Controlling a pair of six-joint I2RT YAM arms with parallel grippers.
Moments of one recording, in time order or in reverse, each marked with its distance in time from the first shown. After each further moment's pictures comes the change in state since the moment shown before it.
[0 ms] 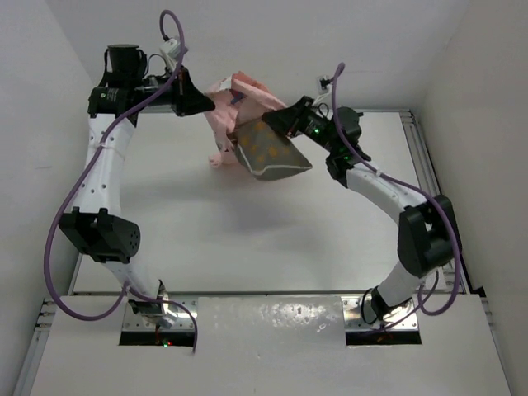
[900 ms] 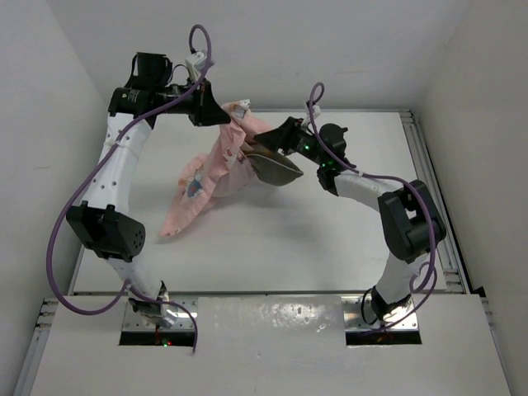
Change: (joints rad) left arm -0.116 0.024 -0.031 -0.068 -0.074 0.052; right arm 0.019 0.161 -0.111 0.145 -0.021 -0.014
